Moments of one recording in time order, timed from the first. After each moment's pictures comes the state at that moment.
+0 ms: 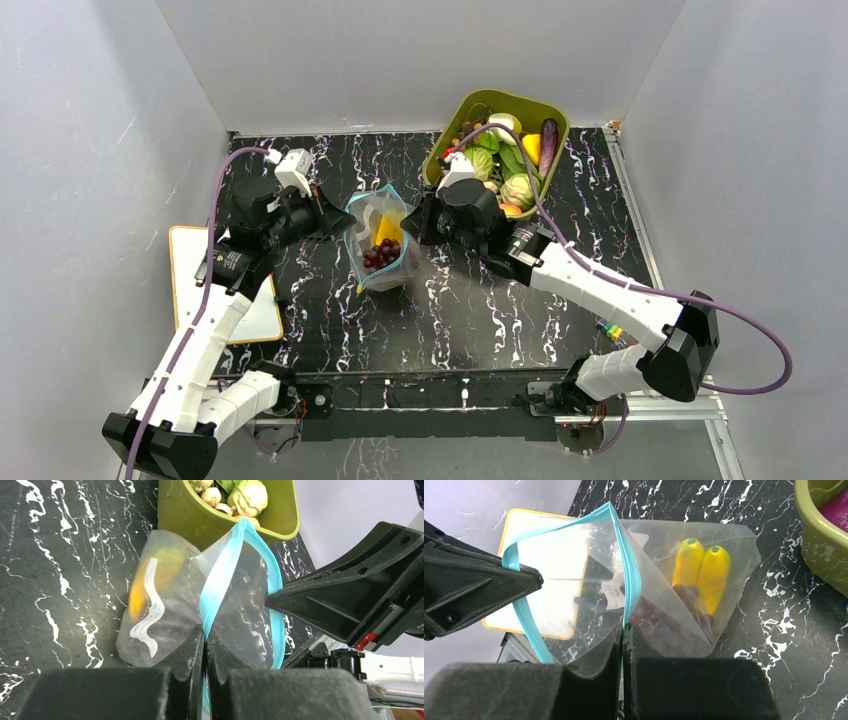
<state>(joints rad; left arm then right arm) -0.29 0.96 1.04 -0.49 0.40 -0.43 0.90 1.35 1.25 -0.27 0.13 0.65</state>
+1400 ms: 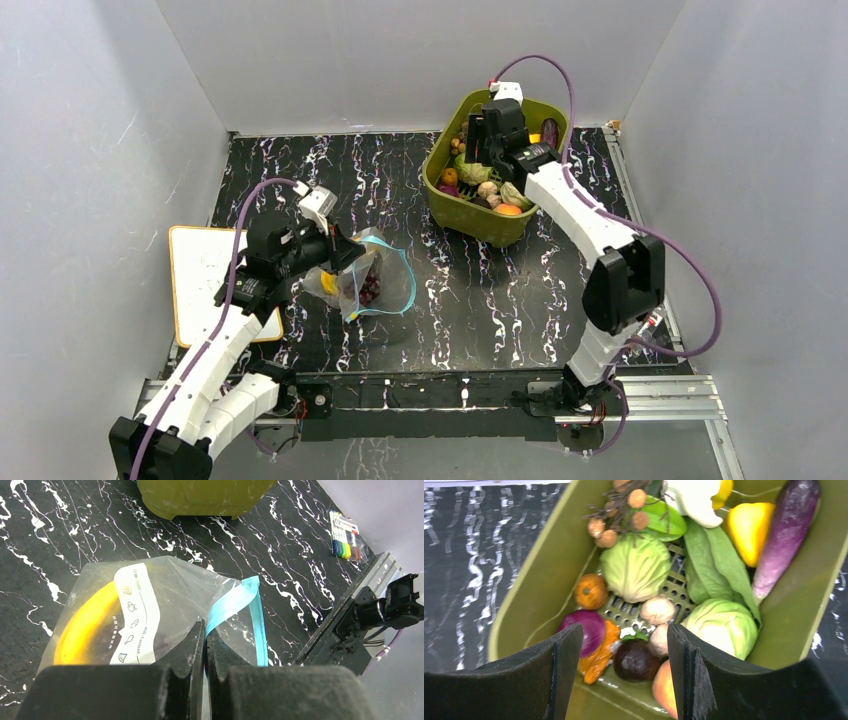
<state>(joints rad) -0.32 0.85 0.73 -0.30 0.51 -0.19 0.43 1.72 1.62 -0.42 0.28 0.27</state>
